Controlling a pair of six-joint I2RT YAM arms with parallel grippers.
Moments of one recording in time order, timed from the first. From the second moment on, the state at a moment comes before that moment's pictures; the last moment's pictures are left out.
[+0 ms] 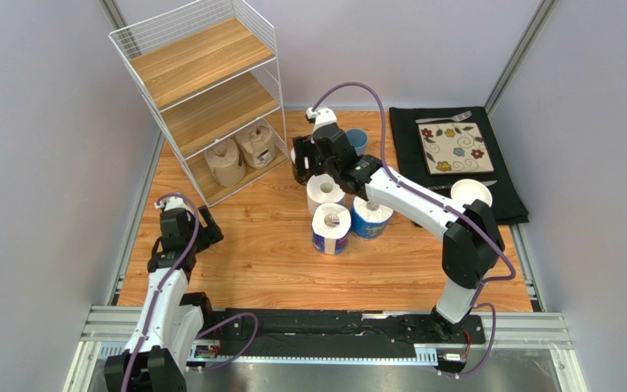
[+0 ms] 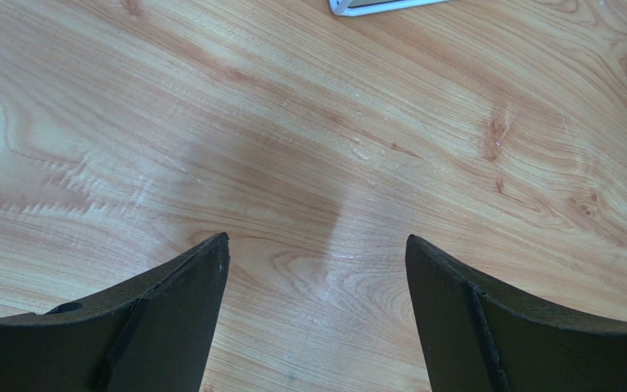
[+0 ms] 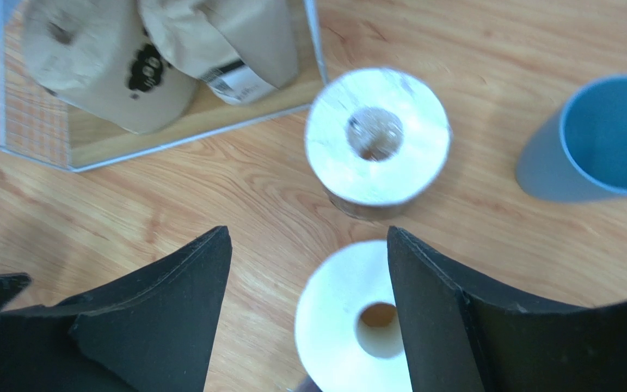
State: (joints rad) left arm 0.15 0.74 0.34 -0.32 0.00 -0.36; right arm 0.78 1.77 1.50 -0.20 0.24 0.30
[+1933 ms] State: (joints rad) left arm 0.15 0.70 0.32 -0.35 0.00 -0.36; right arm 0.62 2.27 1.75 0.50 -0.12 0.21
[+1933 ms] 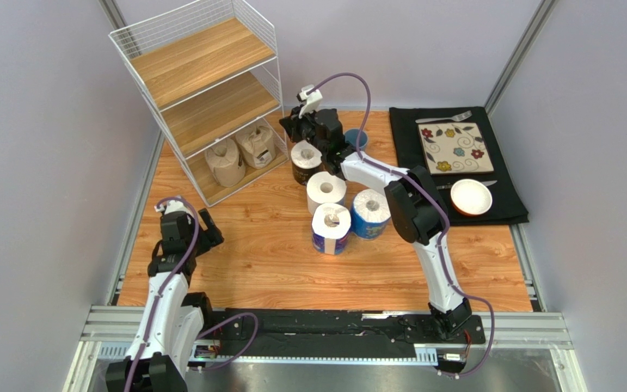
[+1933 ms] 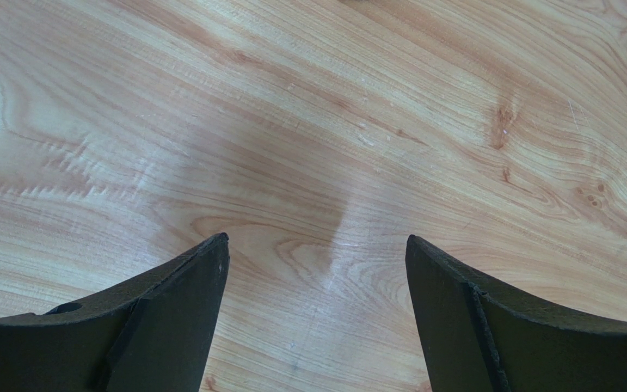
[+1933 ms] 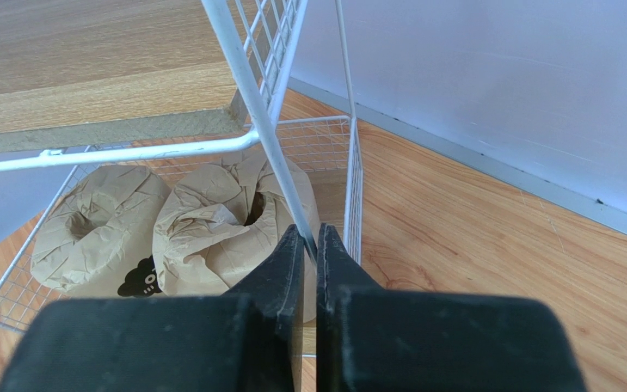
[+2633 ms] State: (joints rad) left arm 0.15 0.70 0.32 -0.35 0.00 -0.36; right arm 0.61 2.20 1.66 0.51 -0.09 0.19
